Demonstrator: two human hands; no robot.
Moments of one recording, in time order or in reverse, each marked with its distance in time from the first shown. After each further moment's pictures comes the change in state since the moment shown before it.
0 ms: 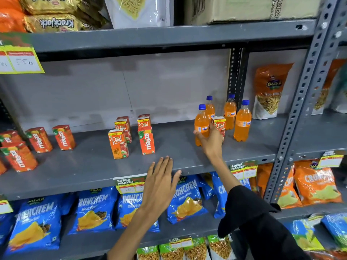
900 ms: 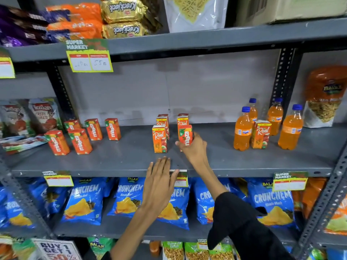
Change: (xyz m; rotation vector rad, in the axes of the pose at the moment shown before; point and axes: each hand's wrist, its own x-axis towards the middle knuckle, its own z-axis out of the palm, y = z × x) left_hand -0.043 -0.090 -0.034 0.074 0.058 -0.197; right_hand -0.067 -0.063 0.143 -0.005 -0.279 0.009
